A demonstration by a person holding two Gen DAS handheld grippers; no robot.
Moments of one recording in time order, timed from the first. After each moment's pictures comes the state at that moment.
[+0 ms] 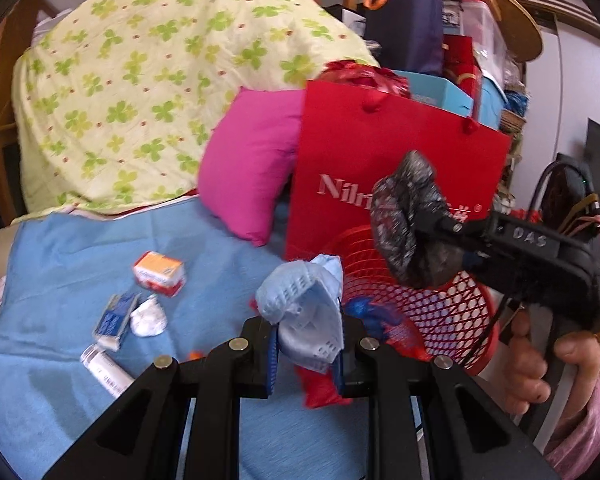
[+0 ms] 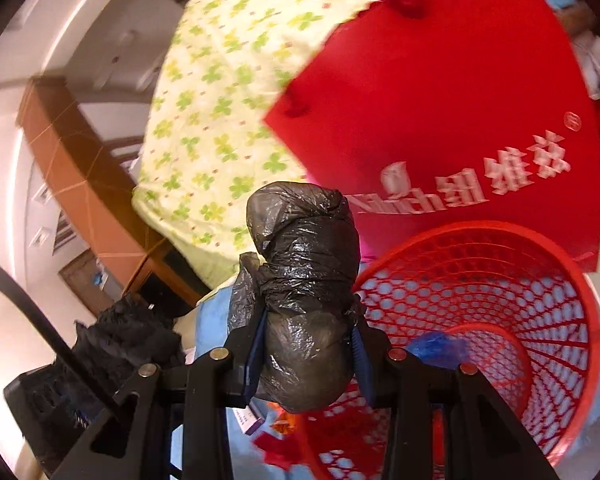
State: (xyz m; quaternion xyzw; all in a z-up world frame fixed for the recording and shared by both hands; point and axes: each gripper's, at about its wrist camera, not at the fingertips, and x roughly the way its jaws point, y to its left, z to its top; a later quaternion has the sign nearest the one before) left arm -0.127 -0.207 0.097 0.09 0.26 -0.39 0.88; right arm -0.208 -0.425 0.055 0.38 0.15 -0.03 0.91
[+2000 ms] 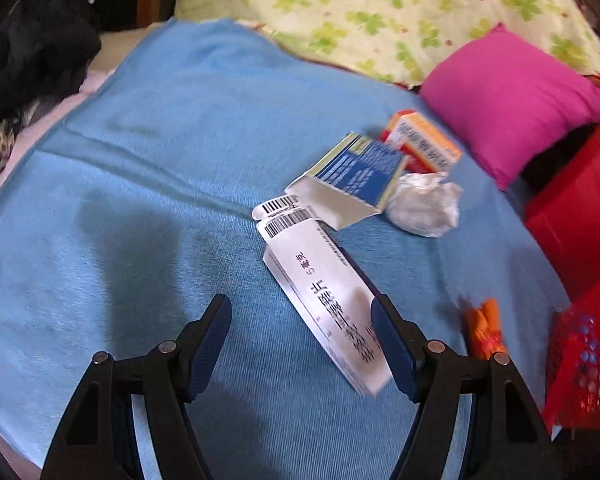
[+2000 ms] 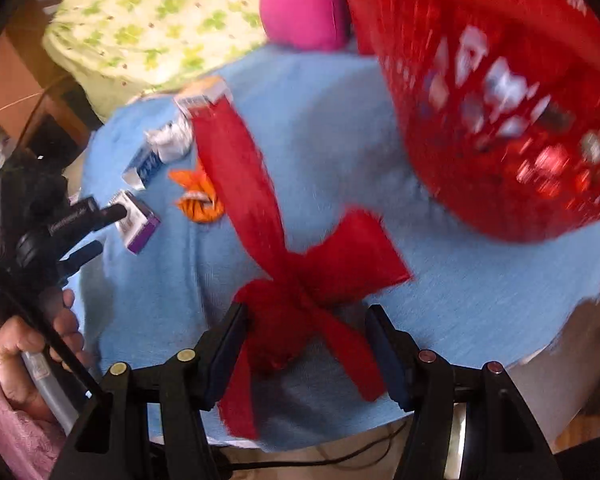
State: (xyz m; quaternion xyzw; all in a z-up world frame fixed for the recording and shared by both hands) left arm 0.051 -0.063 -0.060 -0.05 0.47 -0.12 0.88; right arm -0.128 -0.268 -0.088 0.28 0.45 -0.11 0.84
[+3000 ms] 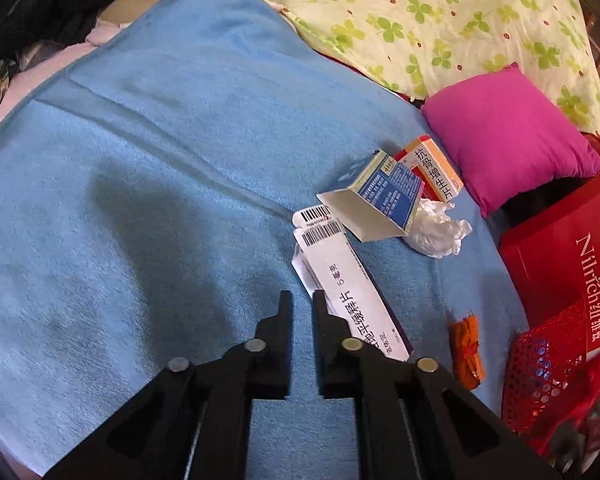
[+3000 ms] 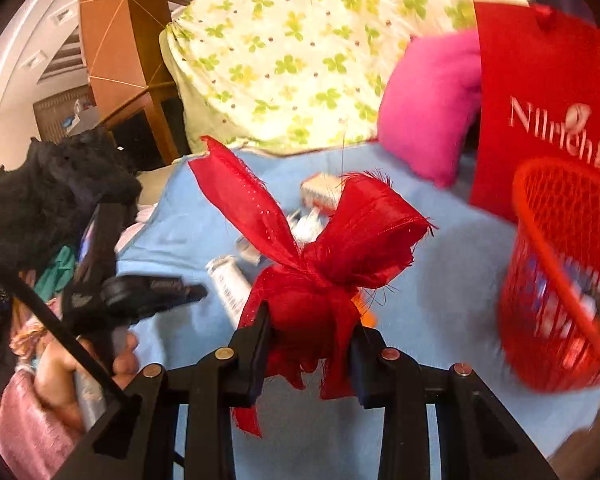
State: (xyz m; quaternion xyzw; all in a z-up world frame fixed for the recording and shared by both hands) left arm 0.067 -0.008 -0.056 -0.14 0.49 -0.16 0.84; right arm -0.101 -0.195 0.008 0.12 0.29 -0.04 0.95
